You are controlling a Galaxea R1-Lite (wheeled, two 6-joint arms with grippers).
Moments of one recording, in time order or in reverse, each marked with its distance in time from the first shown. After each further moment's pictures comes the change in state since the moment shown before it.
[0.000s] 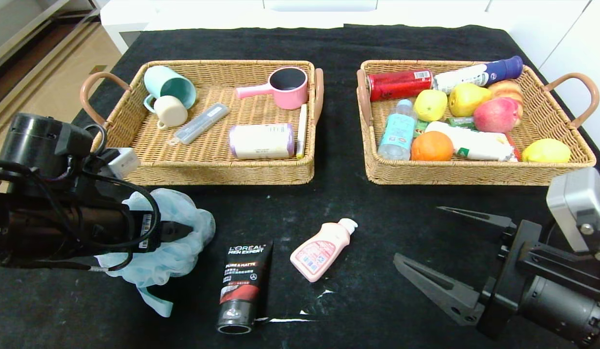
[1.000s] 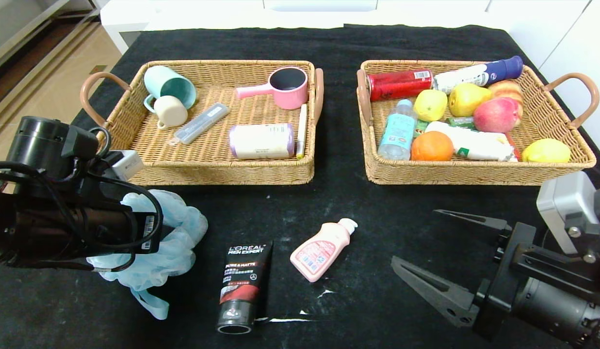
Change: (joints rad) left arm 0.002 0.015 0.001 0.000 0.001 -0.001; right arm 0.000 0.013 0.003 -0.001 0.000 0.000
